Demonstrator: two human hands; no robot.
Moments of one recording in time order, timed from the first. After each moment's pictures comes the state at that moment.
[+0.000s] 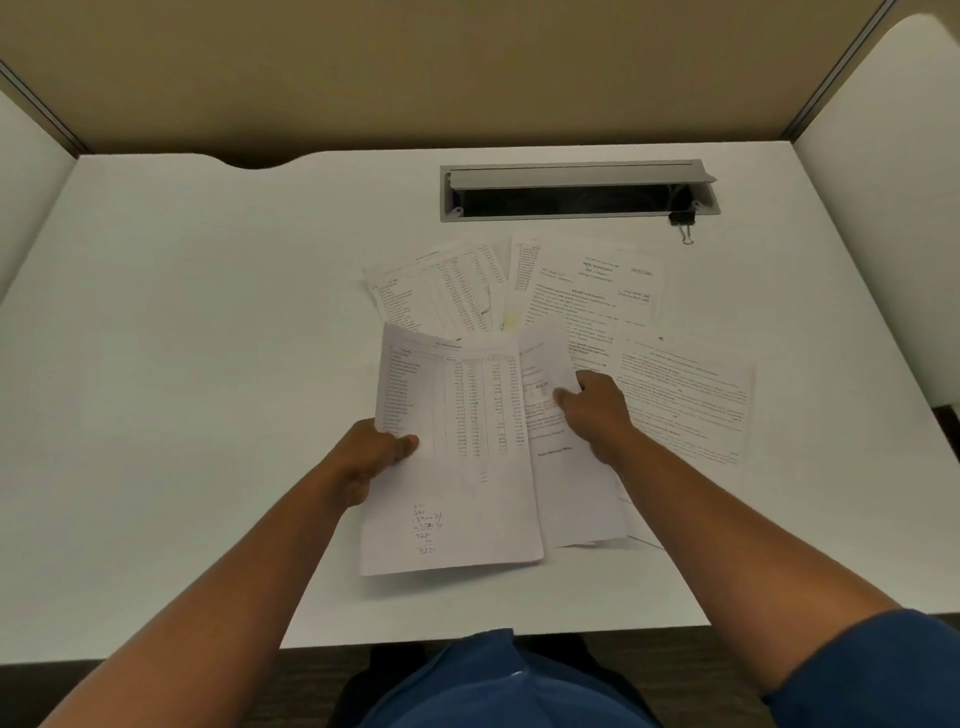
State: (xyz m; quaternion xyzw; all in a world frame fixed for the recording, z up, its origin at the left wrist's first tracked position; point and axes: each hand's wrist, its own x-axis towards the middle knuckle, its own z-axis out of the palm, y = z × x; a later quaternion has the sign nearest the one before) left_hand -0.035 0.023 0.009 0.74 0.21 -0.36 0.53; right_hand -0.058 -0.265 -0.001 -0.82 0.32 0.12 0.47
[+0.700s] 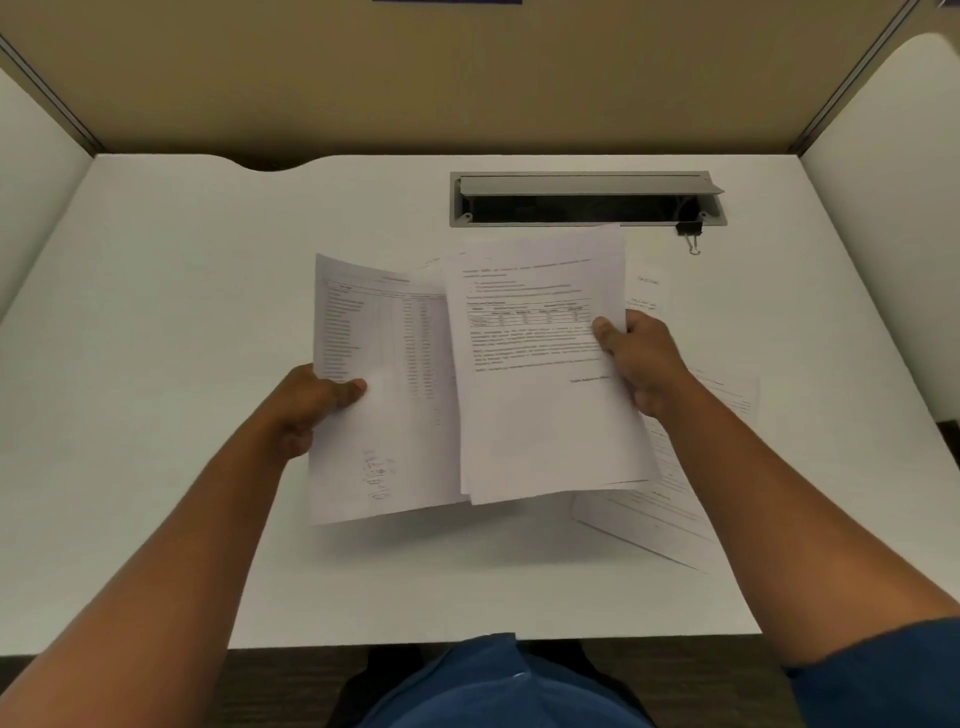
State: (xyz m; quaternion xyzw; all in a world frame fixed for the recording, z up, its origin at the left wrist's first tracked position) left_hand 0.014 0.075 0.052 0.74 0.17 -0.27 0.59; right_hand -0.024 -0.297 0.067 -0.71 0.31 0.03 0.63
